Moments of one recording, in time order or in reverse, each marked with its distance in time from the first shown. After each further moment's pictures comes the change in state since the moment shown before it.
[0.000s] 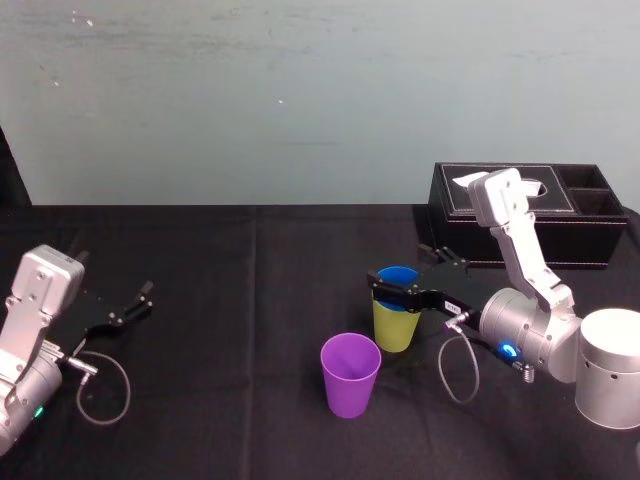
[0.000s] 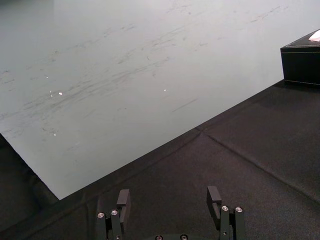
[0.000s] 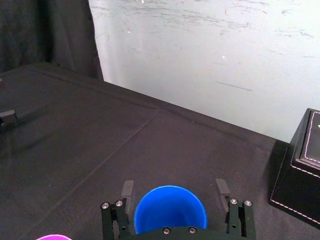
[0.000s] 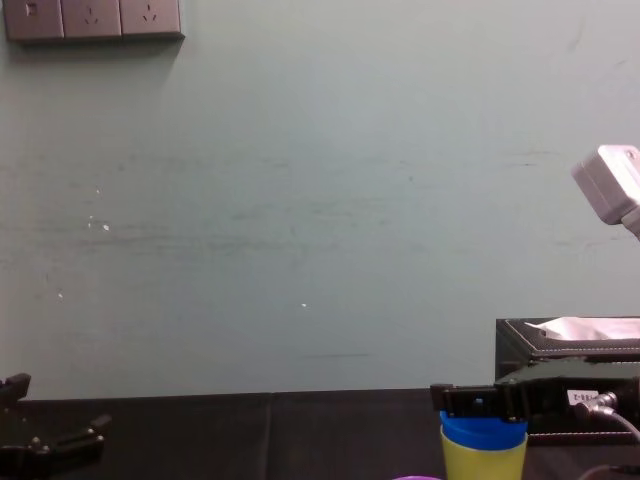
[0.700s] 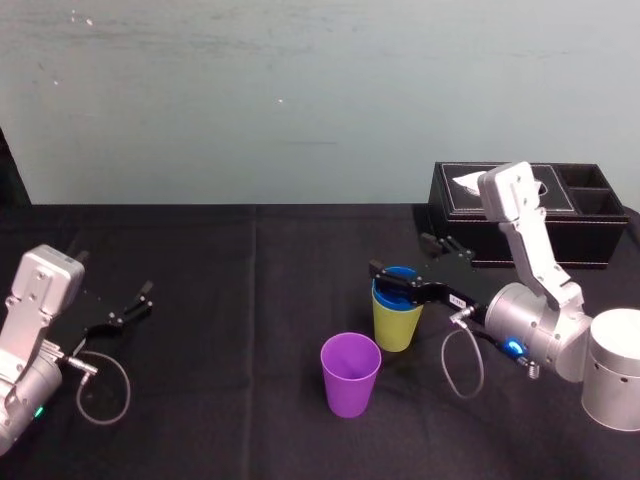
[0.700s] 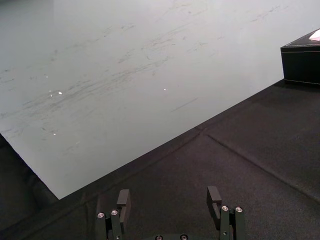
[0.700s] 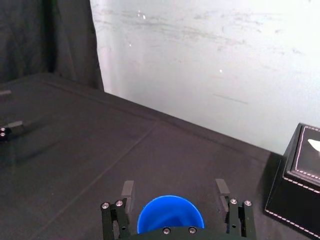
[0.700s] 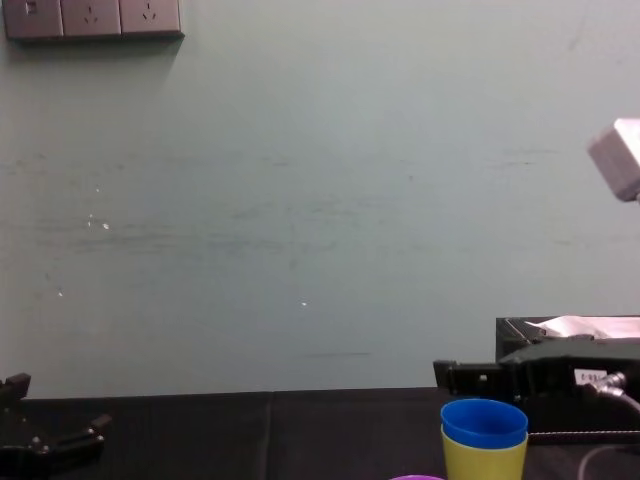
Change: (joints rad) left arm 0.000 0.000 0.000 0.000 0.000 0.000 0.000; right arm -0.026 0.010 0.017 -0.054 -0.003 -0.021 -0.008
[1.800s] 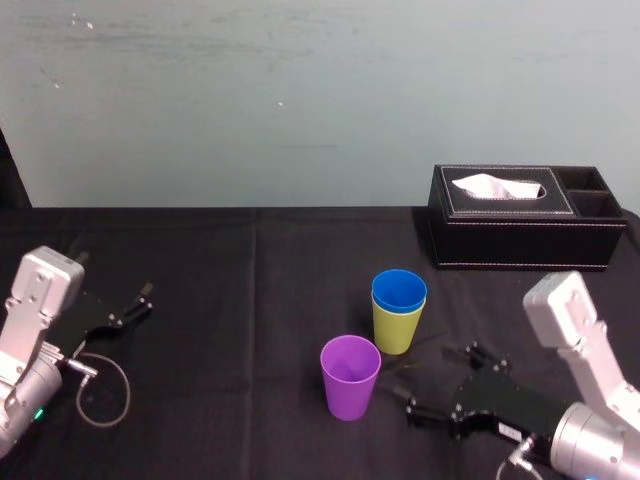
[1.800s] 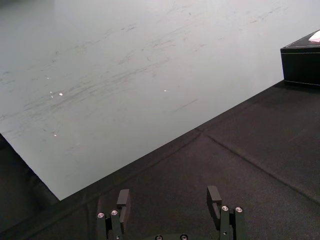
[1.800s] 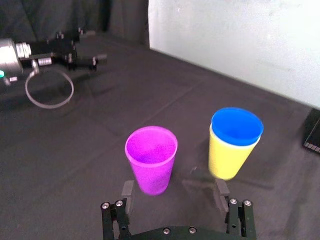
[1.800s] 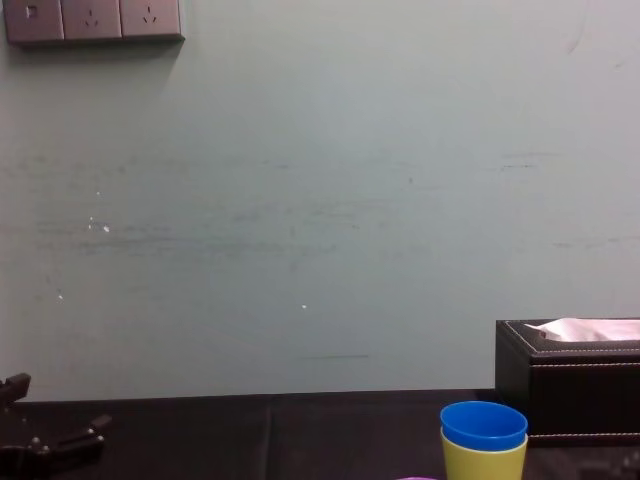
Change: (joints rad) left arm 0.000 0.000 0.000 0.000 0.000 0.000 0.000; right arm -0.370 0.254 0.053 -0.379 0.075 0.021 0.051
